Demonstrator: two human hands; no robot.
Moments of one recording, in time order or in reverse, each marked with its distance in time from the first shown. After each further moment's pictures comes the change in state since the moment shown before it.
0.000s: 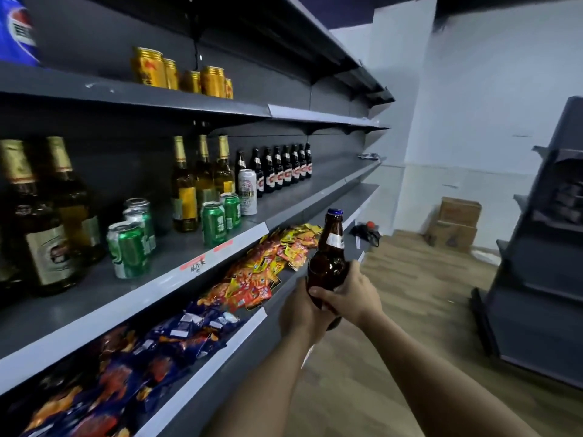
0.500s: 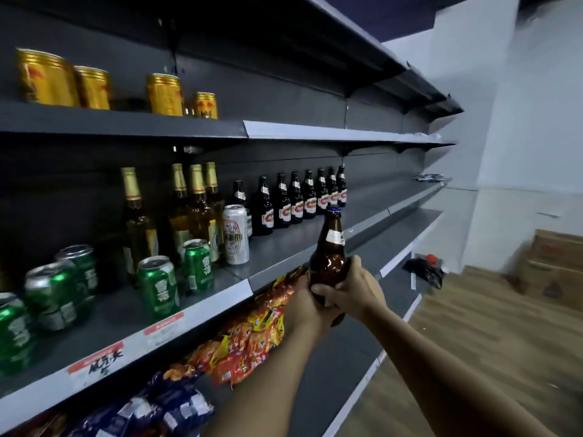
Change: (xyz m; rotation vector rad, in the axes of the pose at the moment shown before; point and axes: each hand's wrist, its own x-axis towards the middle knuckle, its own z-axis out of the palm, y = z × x) left_hand 0.277 0.062 0.089 0.034 0.282 -0.018; right_hand 0.324 0.065 0.010 0.051 -0.104 -0.209
